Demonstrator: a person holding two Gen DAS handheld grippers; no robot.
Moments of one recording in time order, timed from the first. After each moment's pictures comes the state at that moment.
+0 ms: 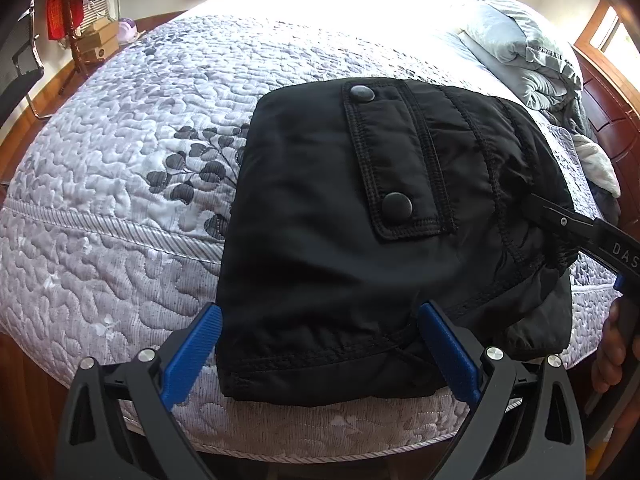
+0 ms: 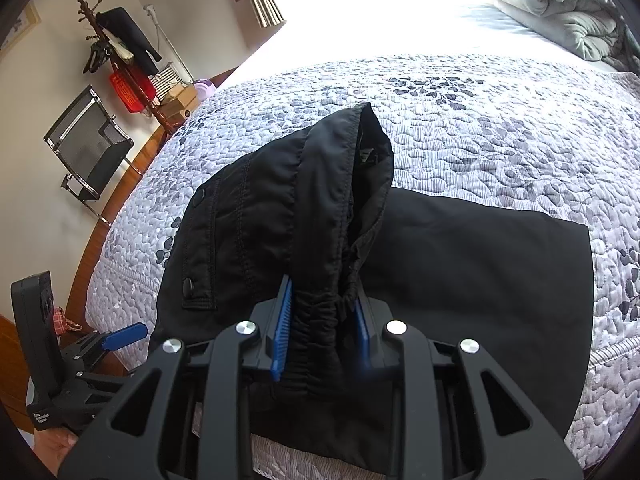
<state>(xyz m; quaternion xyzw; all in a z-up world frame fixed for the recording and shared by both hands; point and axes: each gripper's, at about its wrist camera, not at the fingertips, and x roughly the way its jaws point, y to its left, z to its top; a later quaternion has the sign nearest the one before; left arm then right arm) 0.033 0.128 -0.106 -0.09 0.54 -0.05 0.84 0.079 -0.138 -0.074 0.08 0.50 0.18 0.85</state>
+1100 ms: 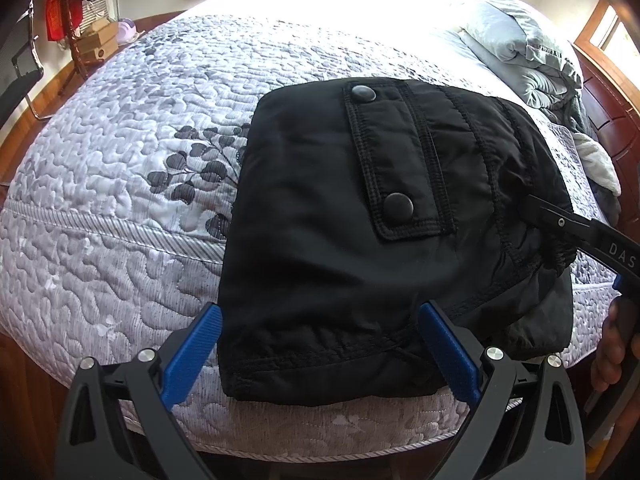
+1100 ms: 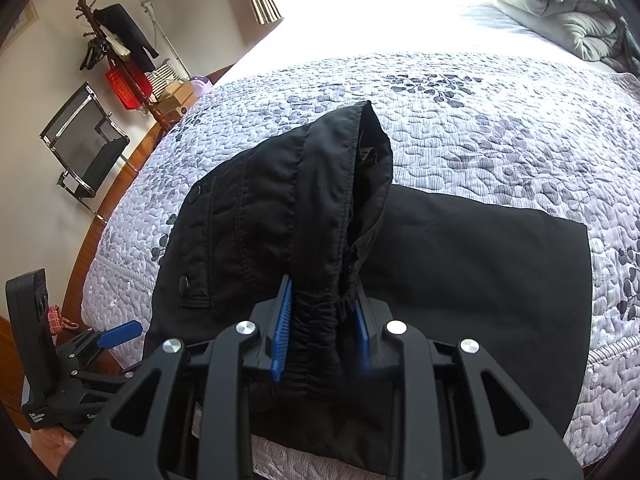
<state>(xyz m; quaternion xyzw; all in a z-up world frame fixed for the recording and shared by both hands) 0.033 0.127 -0.105 -0.09 0.54 -0.05 0.83 0.080 -0.137 -0.078 0.07 0.50 0.17 0.85</state>
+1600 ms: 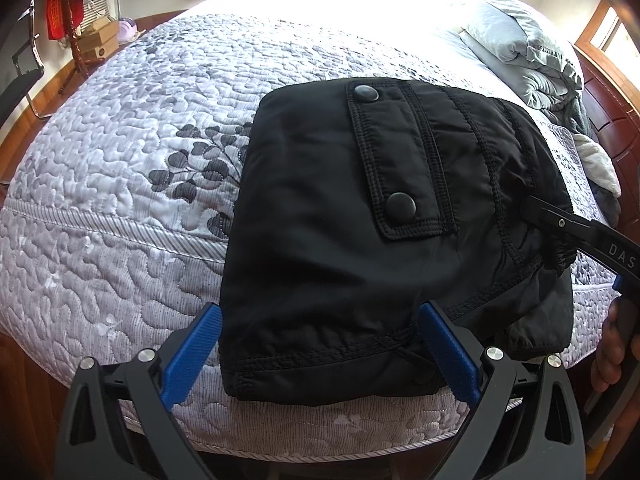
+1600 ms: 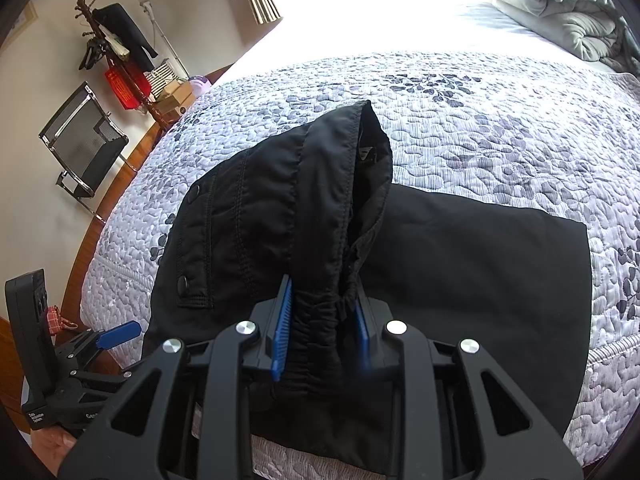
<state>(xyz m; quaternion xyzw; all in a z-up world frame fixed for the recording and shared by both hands) 0.033 0.129 -0.106 -0.09 0.54 -0.05 0.83 0.080 -0.137 -0.078 0.07 0.50 0.17 0.85</state>
